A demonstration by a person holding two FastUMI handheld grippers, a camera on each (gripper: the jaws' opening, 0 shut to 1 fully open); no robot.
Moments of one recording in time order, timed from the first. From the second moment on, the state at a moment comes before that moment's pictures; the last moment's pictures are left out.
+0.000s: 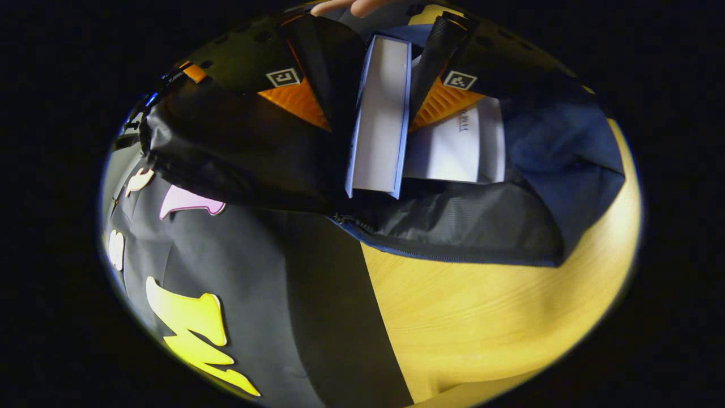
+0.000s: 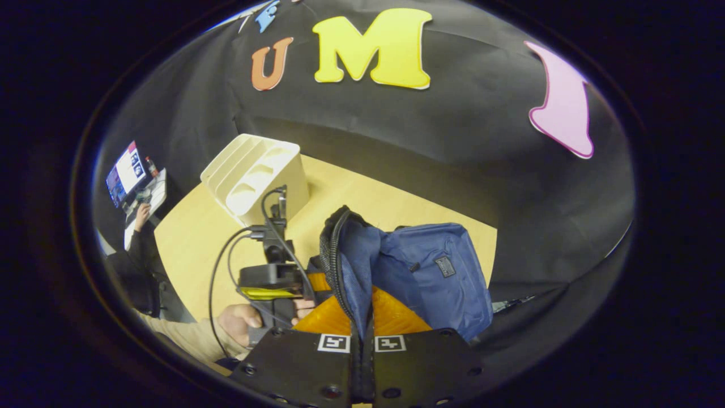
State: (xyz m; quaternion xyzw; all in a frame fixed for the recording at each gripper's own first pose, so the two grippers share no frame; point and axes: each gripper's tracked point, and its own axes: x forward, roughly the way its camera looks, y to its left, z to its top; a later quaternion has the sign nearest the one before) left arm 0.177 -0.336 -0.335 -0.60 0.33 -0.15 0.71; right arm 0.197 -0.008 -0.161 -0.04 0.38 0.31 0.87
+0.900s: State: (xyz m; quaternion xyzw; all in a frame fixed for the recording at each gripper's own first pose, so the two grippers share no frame) left arm 0.017 -0.165 -0.295 -0.30 0.43 -0.09 0.85; right arm 0.163 0.004 -0.189 0.00 0.39 0.23 0.89
